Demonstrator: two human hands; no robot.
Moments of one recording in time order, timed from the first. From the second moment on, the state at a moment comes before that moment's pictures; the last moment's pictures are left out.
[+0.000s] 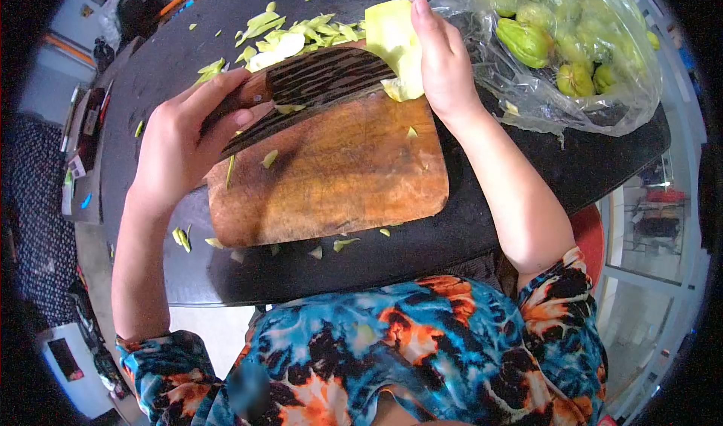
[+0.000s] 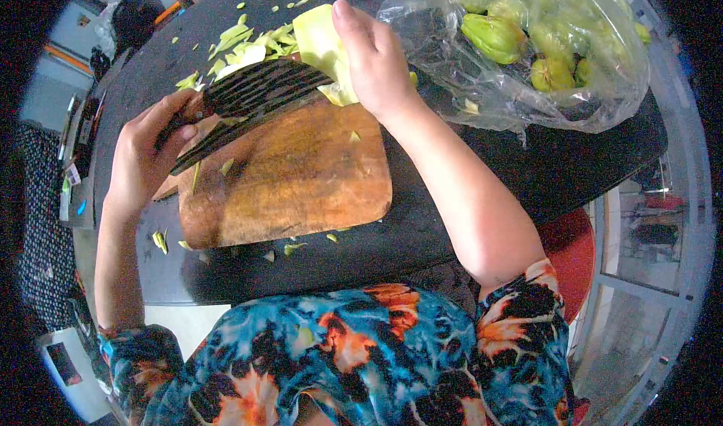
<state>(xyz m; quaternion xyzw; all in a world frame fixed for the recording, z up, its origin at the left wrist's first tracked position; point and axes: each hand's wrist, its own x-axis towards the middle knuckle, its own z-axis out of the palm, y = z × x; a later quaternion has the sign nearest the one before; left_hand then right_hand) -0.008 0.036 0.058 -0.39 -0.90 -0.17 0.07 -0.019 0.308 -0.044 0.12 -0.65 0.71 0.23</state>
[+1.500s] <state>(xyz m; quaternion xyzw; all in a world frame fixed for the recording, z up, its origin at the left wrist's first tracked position) 0.011 0.030 0.039 -0.38 -0.91 -0.12 0.09 -0.037 0.342 -0.043 -0.11 -0.38 0.91 0.13</state>
